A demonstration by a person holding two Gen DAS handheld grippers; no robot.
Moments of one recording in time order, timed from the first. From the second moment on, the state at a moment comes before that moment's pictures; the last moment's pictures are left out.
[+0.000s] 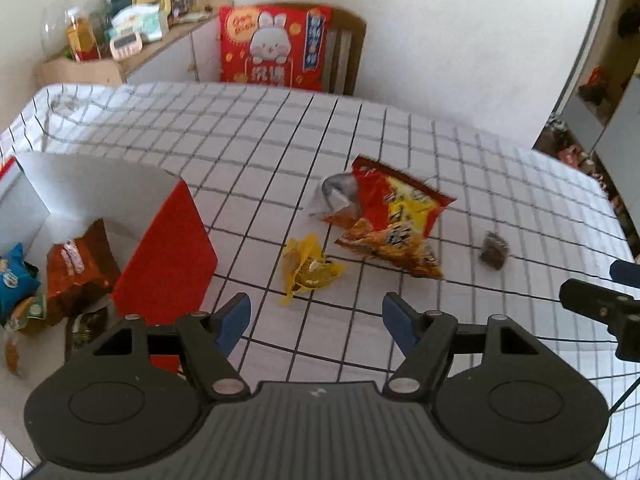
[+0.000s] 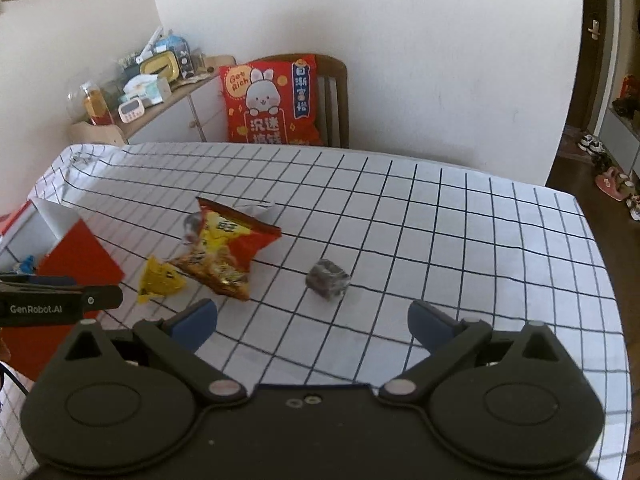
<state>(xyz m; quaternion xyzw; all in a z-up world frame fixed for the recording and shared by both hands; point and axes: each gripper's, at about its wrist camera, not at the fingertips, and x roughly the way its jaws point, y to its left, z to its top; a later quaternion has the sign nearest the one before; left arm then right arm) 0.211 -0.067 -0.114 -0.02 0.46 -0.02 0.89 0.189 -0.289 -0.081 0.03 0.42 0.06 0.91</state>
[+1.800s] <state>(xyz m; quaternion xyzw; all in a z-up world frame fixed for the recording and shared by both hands) 0.246 -0.061 -0.144 -0.04 0.53 -0.01 0.84 0.218 -0.269 -0.129 -0.01 0.46 0.08 0.88</state>
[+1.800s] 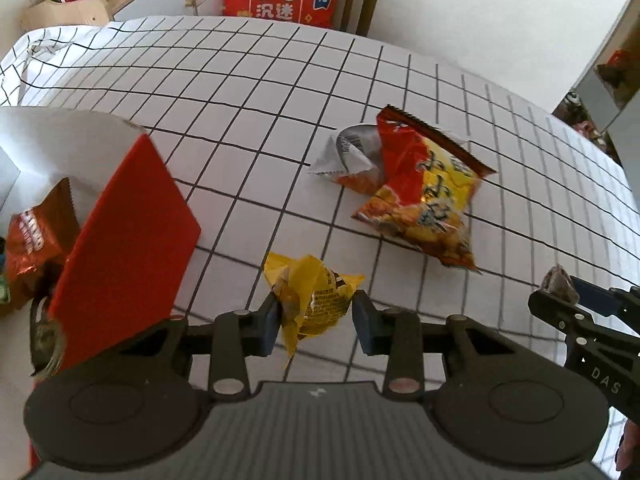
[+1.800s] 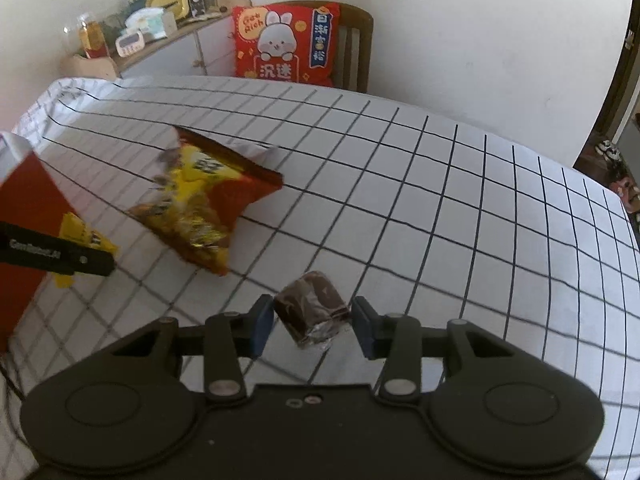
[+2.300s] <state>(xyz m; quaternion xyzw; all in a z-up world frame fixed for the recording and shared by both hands) 0.188 -0.042 -0.090 -0.04 0.51 -0.04 0.86 0.166 -0.238 -0.068 0.00 0.44 0.12 0.89</state>
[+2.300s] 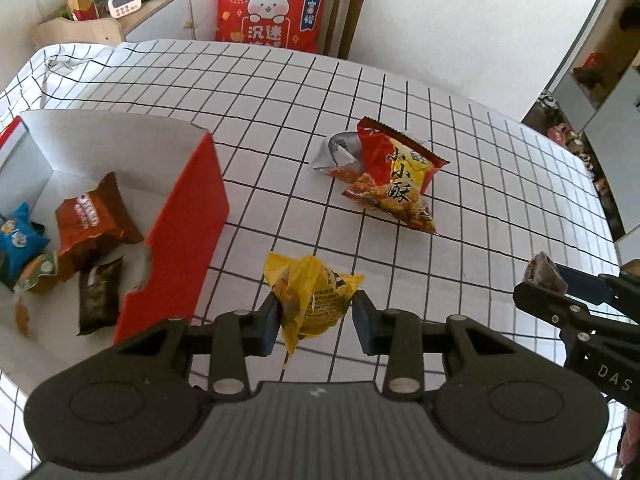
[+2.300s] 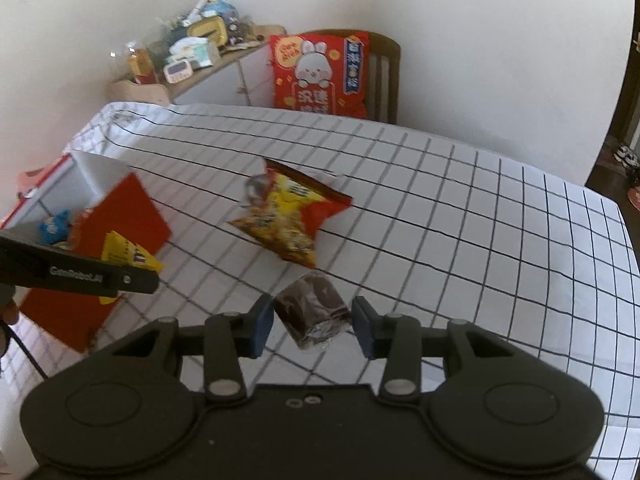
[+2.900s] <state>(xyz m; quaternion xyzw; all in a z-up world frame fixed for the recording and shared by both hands) 0.125 0.018 -0.038 -0.05 0.50 -0.07 0.86 0.123 -0.177 -0.018 0.00 0.43 0.15 0.89</state>
